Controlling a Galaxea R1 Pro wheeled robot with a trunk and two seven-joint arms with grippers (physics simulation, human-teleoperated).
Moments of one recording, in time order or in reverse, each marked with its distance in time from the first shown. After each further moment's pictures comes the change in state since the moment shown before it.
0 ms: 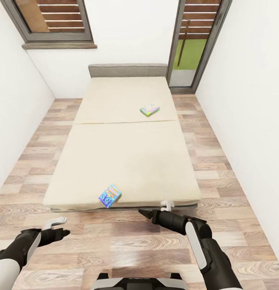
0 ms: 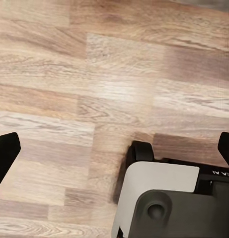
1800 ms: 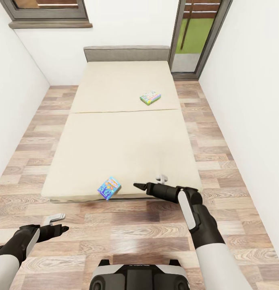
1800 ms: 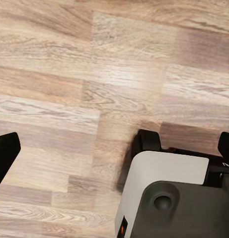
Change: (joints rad) left arm -0.026 0.011 0.013 -0.003 -0.002 0.016 -0.001; right arm -0.258 0.044 -0.006 0.082 0.017 0.068 -0.018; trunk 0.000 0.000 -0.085
